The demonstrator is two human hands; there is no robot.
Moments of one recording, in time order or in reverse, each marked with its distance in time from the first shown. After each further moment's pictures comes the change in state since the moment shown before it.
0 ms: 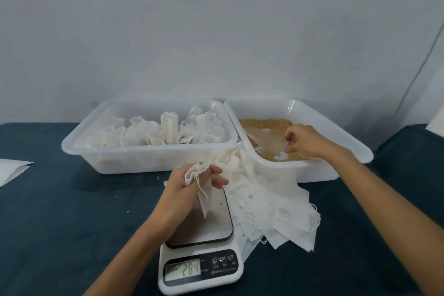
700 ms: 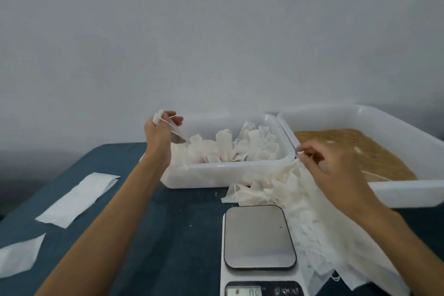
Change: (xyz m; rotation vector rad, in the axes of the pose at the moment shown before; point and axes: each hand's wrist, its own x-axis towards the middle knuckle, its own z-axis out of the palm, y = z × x) left_hand 0.103 0.081 -0.149 -0.029 0.785 0.021; right_hand -0.054 -0.095 0.052 0.472 0.543 -0.438
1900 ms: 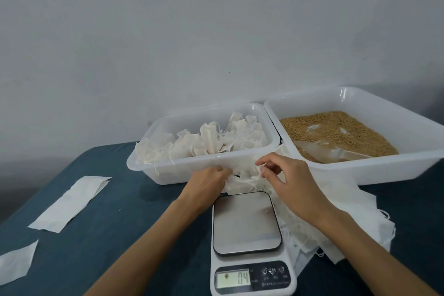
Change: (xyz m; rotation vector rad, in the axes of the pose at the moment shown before) left_hand -0.085 -0.110 0.020 1.510 -0.791 0.809; right_hand -0.036 -0.009 0.045 0.242 -0.149 0.079
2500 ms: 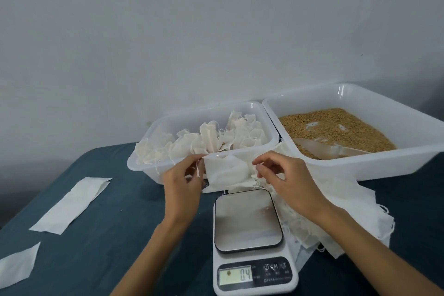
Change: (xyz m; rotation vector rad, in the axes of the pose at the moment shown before) left_hand -0.046 0.014 -0.035 -0.906 0.686 -0.350; right_hand -0.001 -0.005 0.004 0.170 -0.019 0.071
